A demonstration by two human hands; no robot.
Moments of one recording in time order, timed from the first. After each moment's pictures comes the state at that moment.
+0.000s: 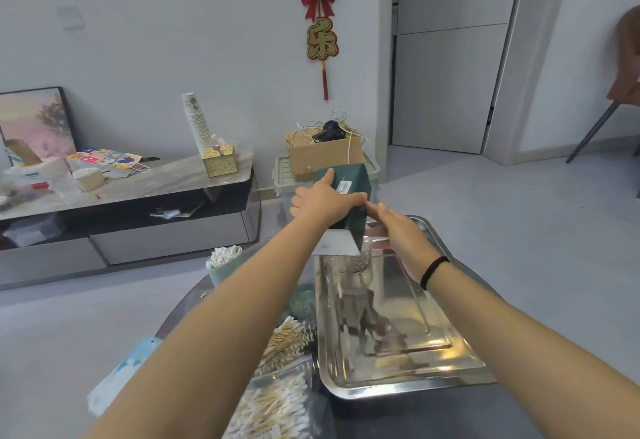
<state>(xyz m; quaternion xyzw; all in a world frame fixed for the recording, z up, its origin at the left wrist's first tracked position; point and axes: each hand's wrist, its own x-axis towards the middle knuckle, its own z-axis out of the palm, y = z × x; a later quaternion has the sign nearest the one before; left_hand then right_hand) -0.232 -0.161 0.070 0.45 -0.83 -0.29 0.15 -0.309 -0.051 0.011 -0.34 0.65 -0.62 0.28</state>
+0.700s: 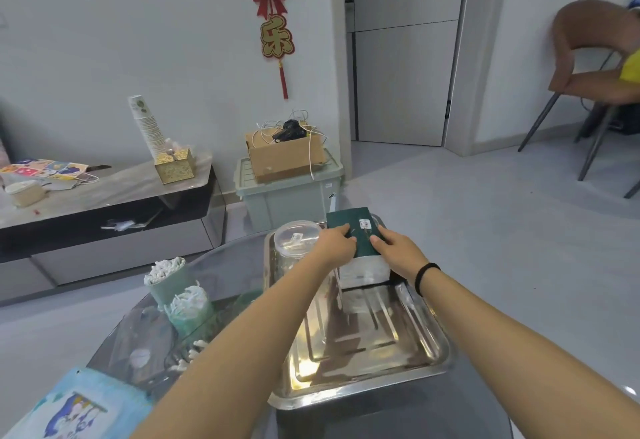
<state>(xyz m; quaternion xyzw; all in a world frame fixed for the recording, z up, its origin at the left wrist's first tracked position) -0.296 -0.100 -0.003 0.33 -0.88 -0.33 0.01 -0.388 0.000 -0.043 -0.31 0.80 -0.48 0.21</state>
